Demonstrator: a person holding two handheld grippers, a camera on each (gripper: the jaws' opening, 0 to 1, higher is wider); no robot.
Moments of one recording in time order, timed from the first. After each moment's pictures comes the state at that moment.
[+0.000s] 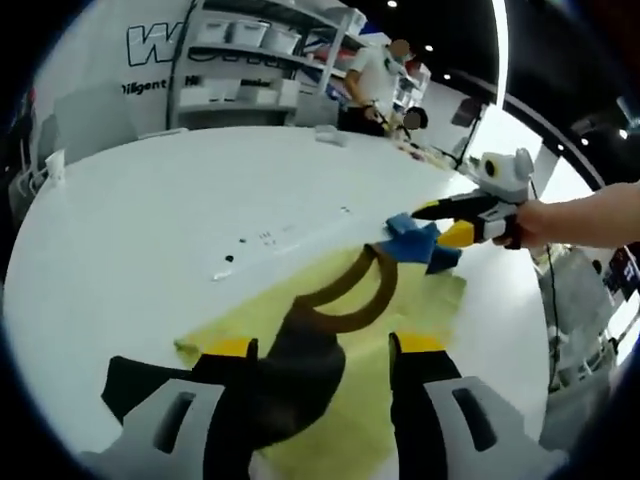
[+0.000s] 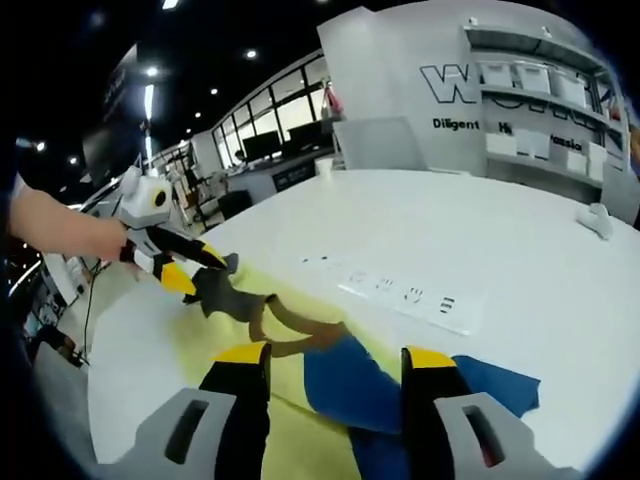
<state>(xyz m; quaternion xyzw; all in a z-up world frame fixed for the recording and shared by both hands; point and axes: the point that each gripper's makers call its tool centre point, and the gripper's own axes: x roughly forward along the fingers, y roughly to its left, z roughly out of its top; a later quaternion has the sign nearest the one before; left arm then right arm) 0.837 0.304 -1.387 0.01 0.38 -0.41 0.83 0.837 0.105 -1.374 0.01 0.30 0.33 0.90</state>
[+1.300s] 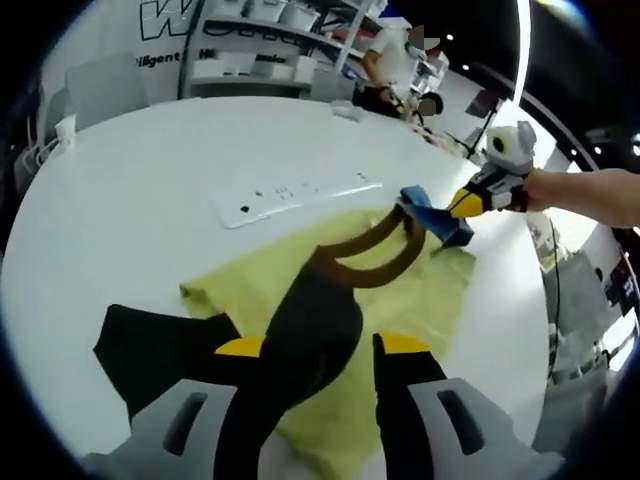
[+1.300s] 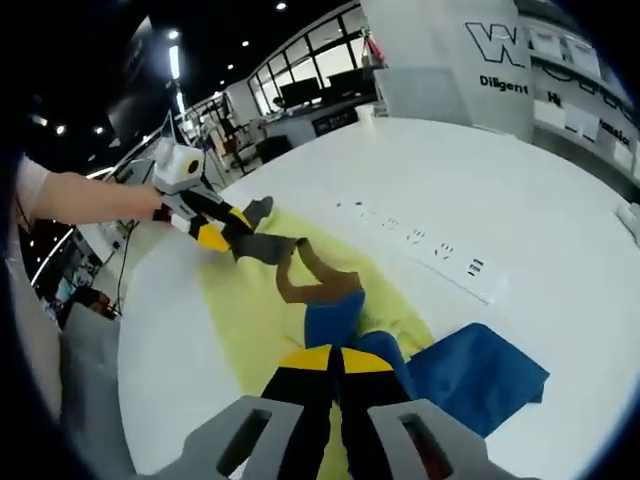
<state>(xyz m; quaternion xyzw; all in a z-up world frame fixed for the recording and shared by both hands) 0.818 0.326 -1.409 0.01 0.41 -0.39 0.82 0.796 0.100 -1.385 -0.04 0.40 0.42 0.82</state>
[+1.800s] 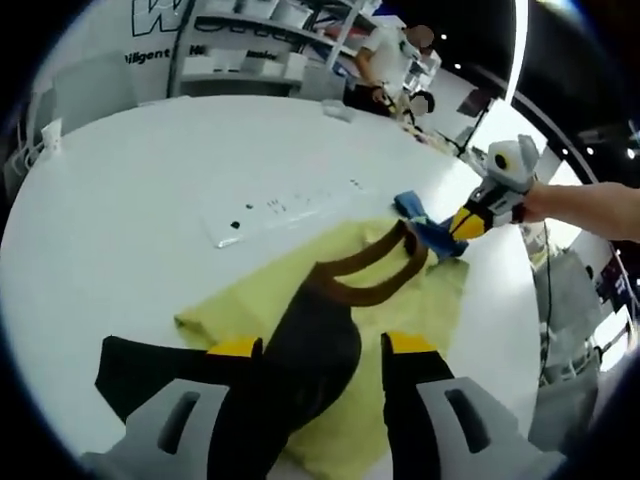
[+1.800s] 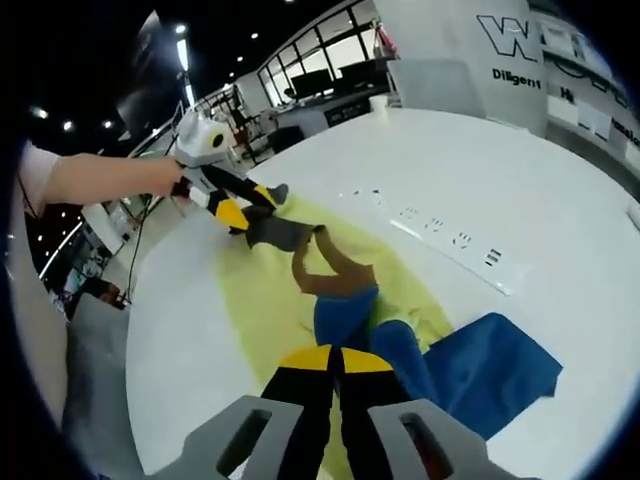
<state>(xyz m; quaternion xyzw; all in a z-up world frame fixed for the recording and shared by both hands) 0.835 0.312 -1.404 0.02 0.42 -0.42 0.81 0.786 0.103 -1.389 -0.04 0.41 0.44 0.80</state>
